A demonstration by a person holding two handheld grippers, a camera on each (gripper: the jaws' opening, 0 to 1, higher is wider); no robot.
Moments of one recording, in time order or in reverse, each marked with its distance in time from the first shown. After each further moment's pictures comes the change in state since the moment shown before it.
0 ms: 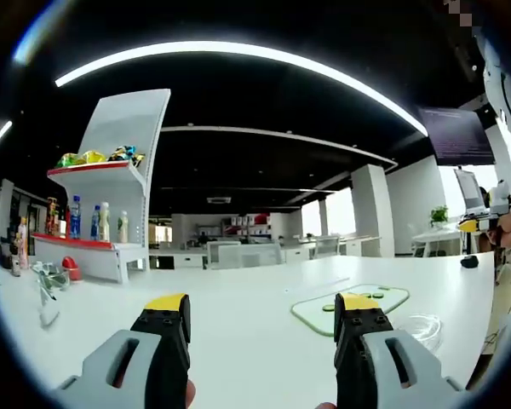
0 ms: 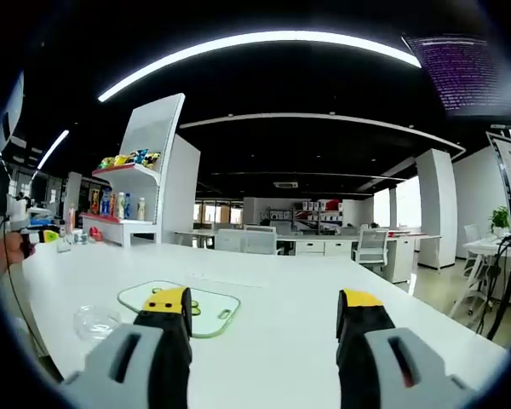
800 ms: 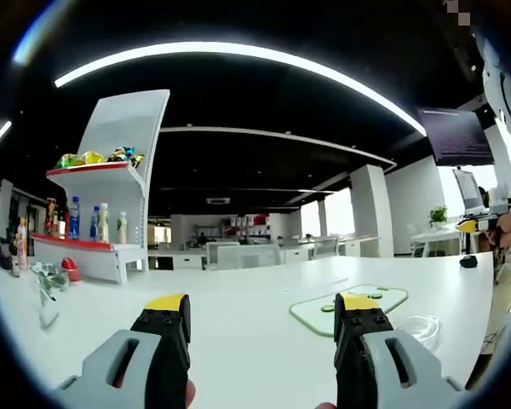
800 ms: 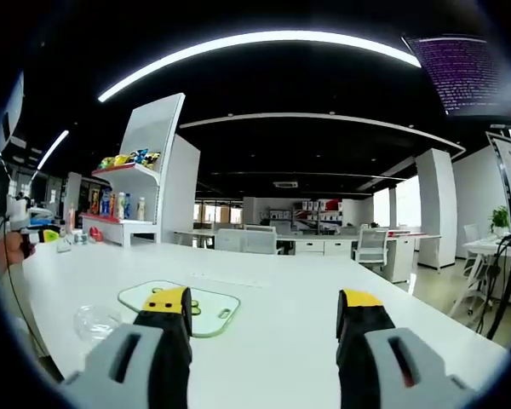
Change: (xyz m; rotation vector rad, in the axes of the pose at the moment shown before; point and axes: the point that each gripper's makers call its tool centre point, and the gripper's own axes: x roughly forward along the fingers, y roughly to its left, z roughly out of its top) left arm -0.001 -0.002 0.002 0.001 -0.003 -0.004; right arm -0.002 -0.001 -0.002 0.001 0.002 -0.002
